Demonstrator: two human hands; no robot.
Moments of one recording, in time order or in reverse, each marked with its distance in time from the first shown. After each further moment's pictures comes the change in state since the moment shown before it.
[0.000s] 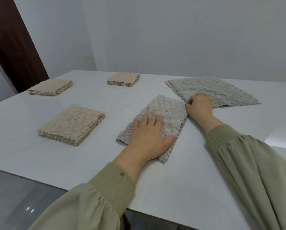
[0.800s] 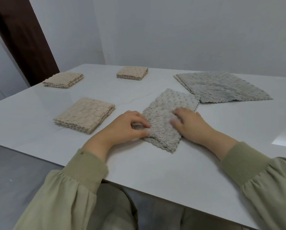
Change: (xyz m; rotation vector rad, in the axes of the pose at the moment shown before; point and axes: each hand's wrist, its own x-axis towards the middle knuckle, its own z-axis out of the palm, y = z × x) left_hand -0.039 -0.083 -0.025 -0.602 0.089 0.128; right_hand -0.102 -0.043 -0.035 0.204 -0.349 -0.363
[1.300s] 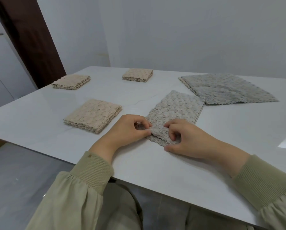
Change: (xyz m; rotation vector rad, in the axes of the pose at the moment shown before) left_hand -0.012 0.000 0.000 -0.138 0.103 -0.063; right_hand -0.038 -0.040 -0.008 0.190 -0.129 -0.269
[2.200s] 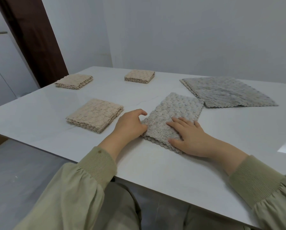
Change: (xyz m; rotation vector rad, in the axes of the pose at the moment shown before) left_hand 0.016 0.006 0.006 0.287 0.111 -0.248; right_hand 0.006 0.013 0.001 -0.259 -0.182 0.214
